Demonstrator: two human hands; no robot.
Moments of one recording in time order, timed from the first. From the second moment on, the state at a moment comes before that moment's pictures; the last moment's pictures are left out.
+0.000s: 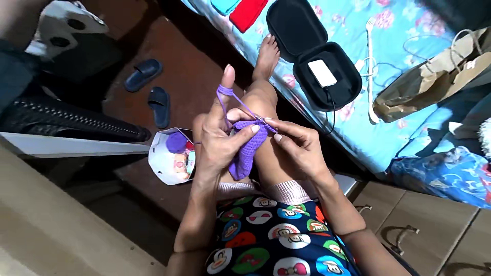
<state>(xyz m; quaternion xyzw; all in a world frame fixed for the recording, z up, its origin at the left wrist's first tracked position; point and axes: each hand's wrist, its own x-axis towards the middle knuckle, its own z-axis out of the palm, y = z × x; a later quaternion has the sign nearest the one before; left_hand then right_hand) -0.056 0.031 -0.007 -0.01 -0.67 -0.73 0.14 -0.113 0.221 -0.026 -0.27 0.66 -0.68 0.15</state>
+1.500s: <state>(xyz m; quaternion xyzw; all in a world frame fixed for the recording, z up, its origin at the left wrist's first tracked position) -0.055 0.027 -0.016 0.03 -0.53 -0.84 0.14 -0.109 0.226 -0.041 -0.37 0.71 -0.59 -0.07</state>
